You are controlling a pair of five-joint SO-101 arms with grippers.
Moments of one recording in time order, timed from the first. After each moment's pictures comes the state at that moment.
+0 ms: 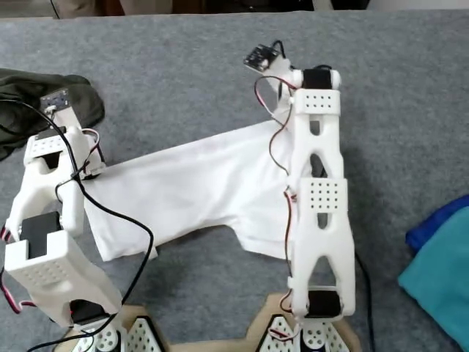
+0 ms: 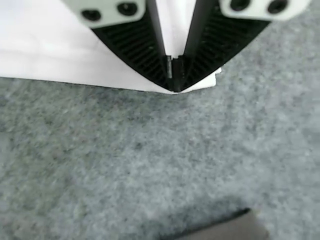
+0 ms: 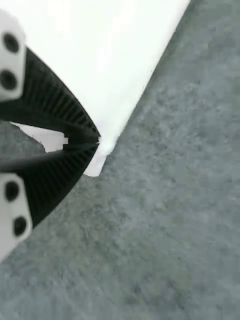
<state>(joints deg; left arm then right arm) -21.3 14.7 18.2 50.8 -3.6 -4.0 72.2 -86.0 92.7 40.4</state>
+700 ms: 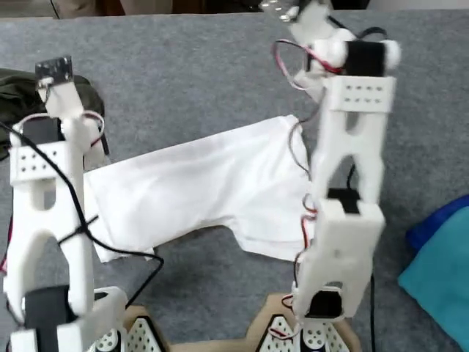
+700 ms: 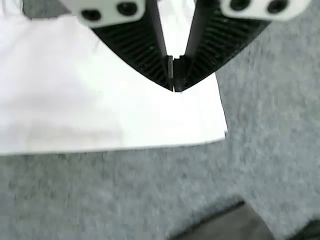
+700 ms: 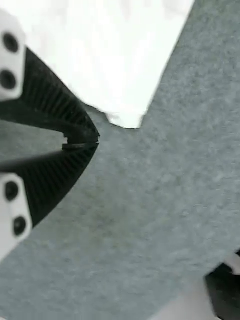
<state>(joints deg) -13.1 -19.5 18.0 77.8 -3.8 0.4 26.7 -61.6 101.5 35.6</state>
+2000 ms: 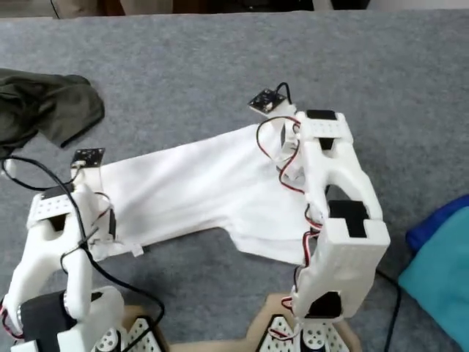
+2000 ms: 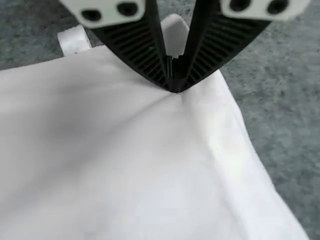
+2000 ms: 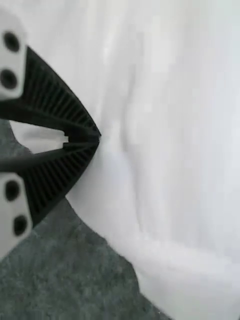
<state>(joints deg) -21.8 -19.7 57.6 57.9 -24.7 -1.4 22.3 9.4 61.1 33.9</state>
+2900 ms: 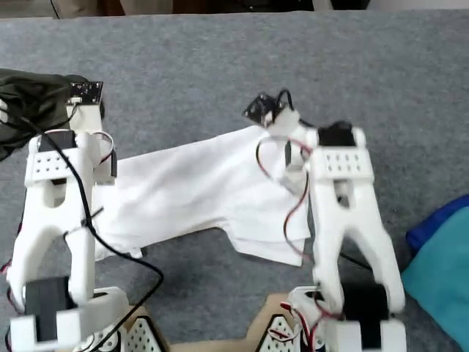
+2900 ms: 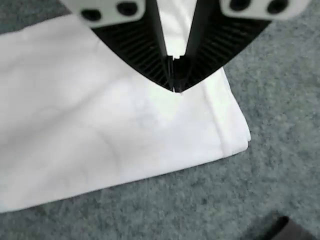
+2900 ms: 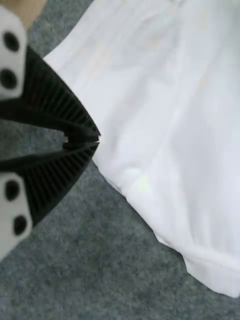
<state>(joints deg) -13.4 -10.6 26.8 65.1 -15.1 -6.5 -17.5 33.5 70.2 37.1</state>
